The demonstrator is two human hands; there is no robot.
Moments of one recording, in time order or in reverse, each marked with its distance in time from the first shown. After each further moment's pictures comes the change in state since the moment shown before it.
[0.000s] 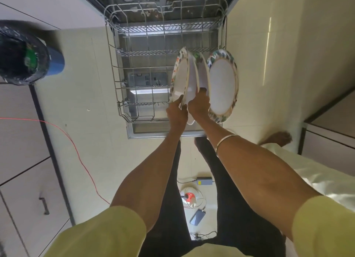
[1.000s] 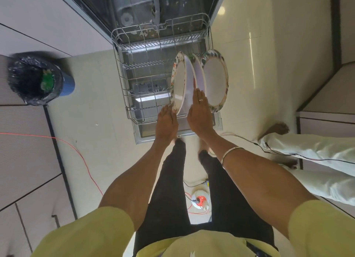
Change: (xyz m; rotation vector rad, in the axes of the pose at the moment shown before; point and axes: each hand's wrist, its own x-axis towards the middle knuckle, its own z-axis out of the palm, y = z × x) left_hand -0.094 -0.024 -0.102 0.287 -0.154 0.355; right_hand -0.103 0.060 0.003 -0.313 0.210 -0.551
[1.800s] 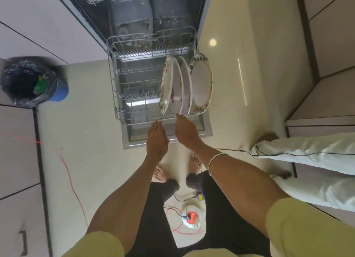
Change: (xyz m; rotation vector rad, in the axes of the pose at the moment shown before) left_hand -0.077 -0.042 0.066 0.198 0.114 0.099; right_hand -0.078 0.035 0.023 -0.043 -0.151 -0.092
